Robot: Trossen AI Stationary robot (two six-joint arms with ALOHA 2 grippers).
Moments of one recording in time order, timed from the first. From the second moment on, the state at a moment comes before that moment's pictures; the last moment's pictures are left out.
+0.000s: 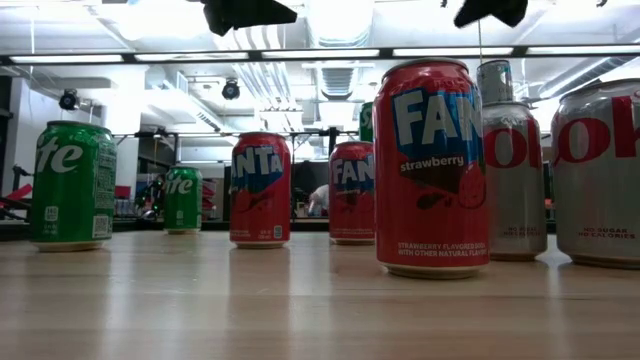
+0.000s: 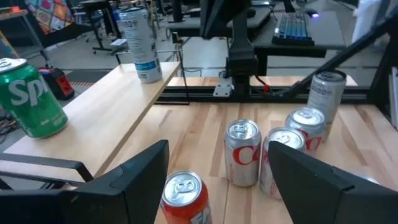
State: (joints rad) left arm -0.24 1.26 0.89 0.12 -0.47 -0.02; right arm 0.15 1.08 1.22 -0.94 0.34 0.40
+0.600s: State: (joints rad) left arm -0.24 1.27 0.89 0.11 -0.45 0.02; right arm 0.17 1.08 0.81 -0.17 0.09 0.09
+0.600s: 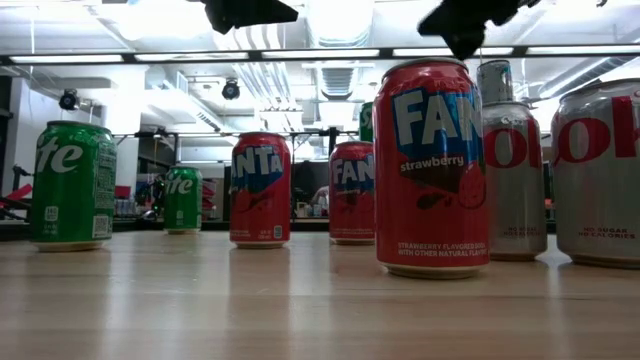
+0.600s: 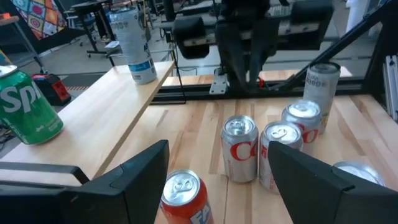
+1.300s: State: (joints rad) left arm -0.24 1.27 0.89 -0.09 -0.45 -0.13; right arm 0.17 1.14 0.79 -0.03 0.11 -0.02
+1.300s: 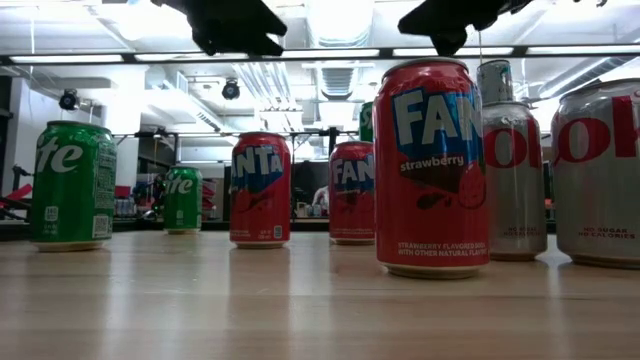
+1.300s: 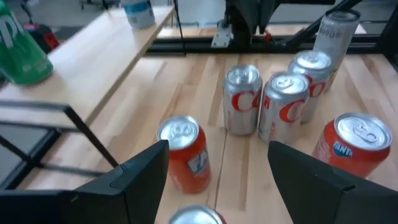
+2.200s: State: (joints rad) left arm -0.24 1.27 0.83 -0.16 -0.43 -0.14; right arm 0.14 1.27 0.79 0.04 0.10 -0.04
